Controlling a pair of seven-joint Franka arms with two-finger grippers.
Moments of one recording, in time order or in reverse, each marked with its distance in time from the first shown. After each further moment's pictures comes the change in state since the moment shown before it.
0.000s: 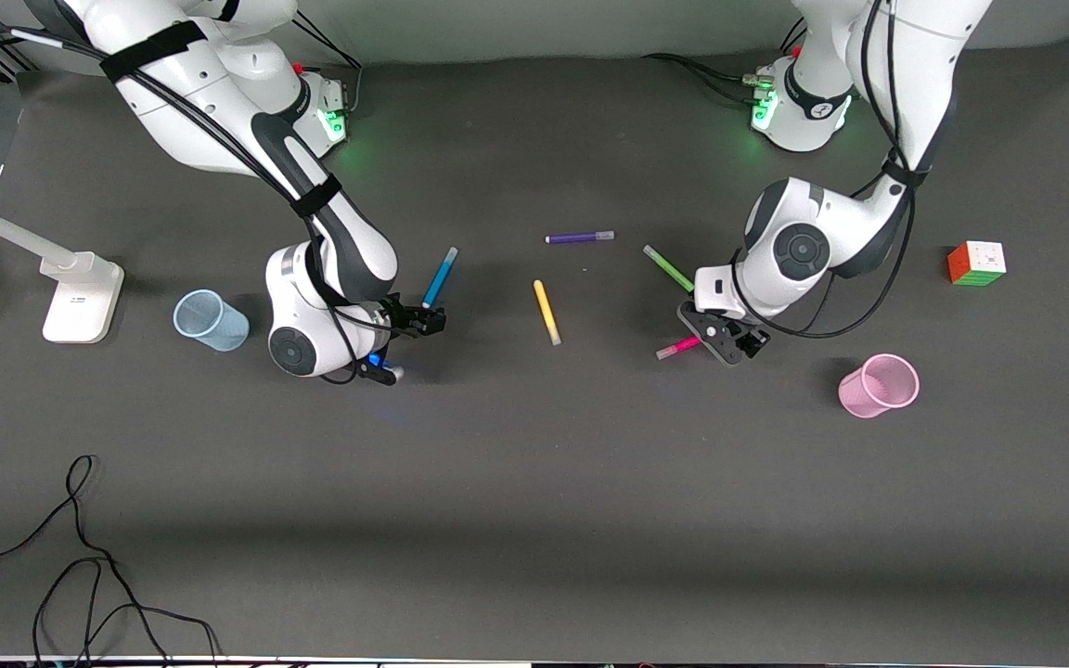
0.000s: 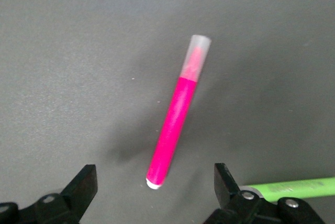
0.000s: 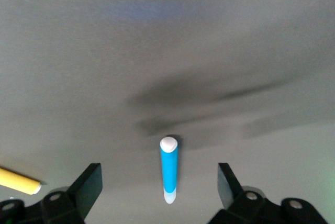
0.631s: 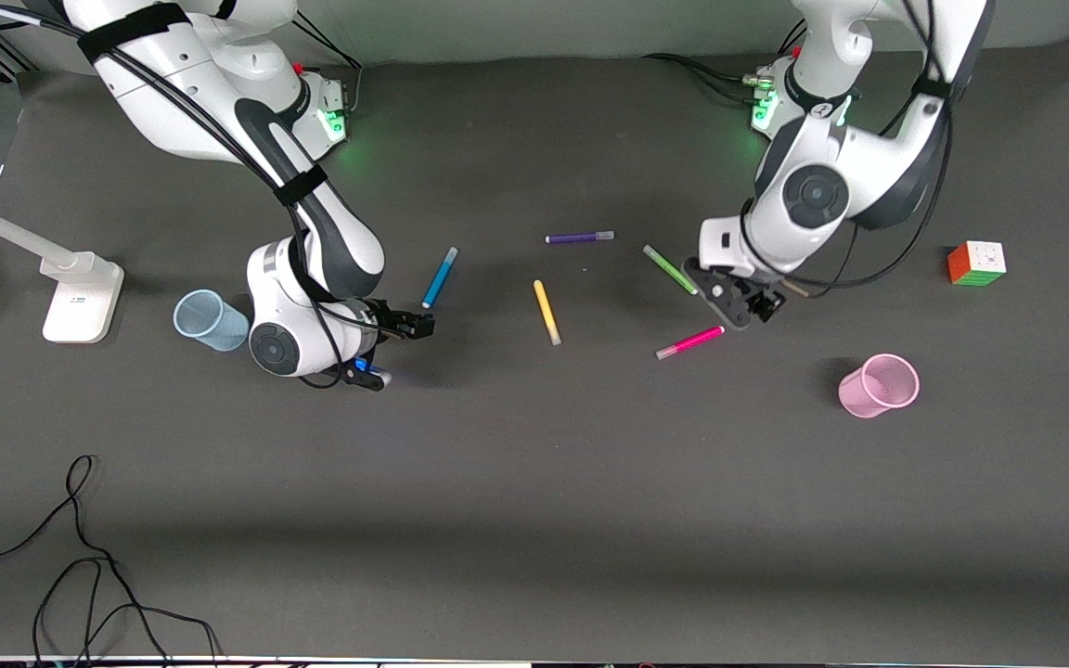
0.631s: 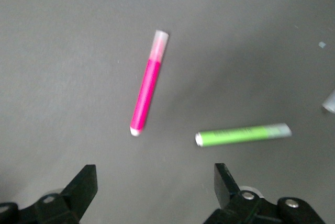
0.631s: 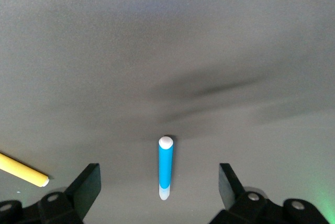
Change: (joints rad) left arm -0.002 -0.211 -0.043 -0.003 -0.036 -0.243 0.000; right arm -0.021 -0.051 -0.001 0.022 -0.052 -0.021 -0.016
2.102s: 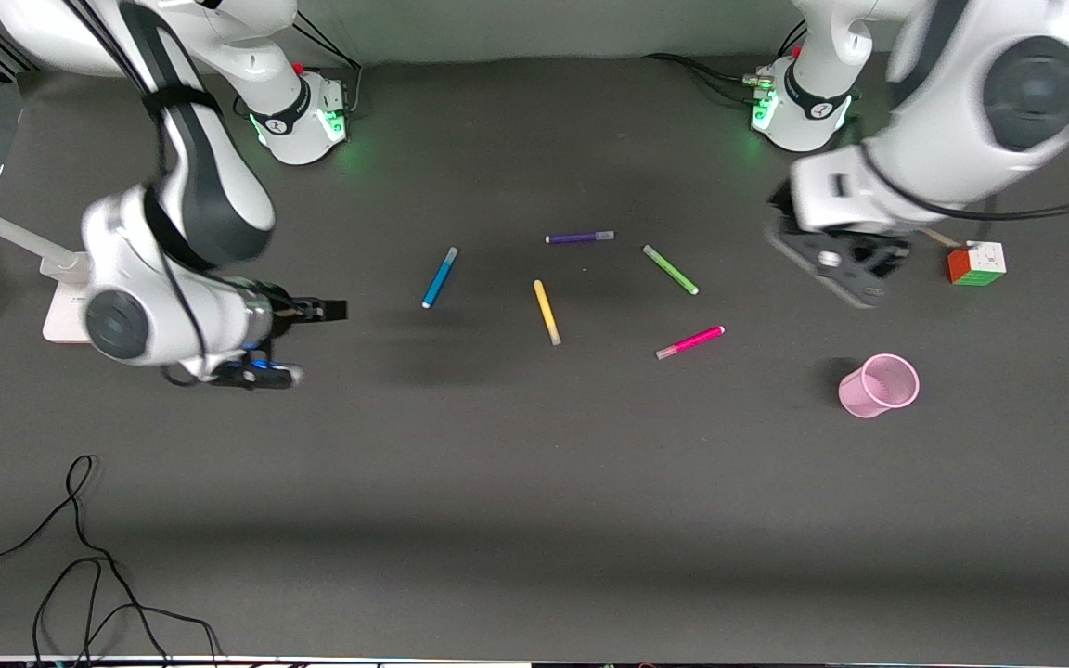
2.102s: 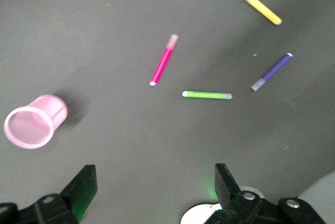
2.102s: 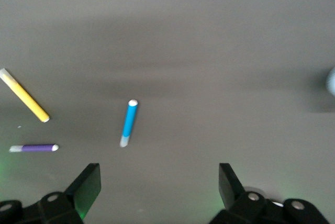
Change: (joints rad) left arm -0.013 -0.104 0.061 0.606 -0.011 -0.823 -0.113; right arm -0.103 -0.138 -0.023 0.207 -0.127 -0.370 -0.201
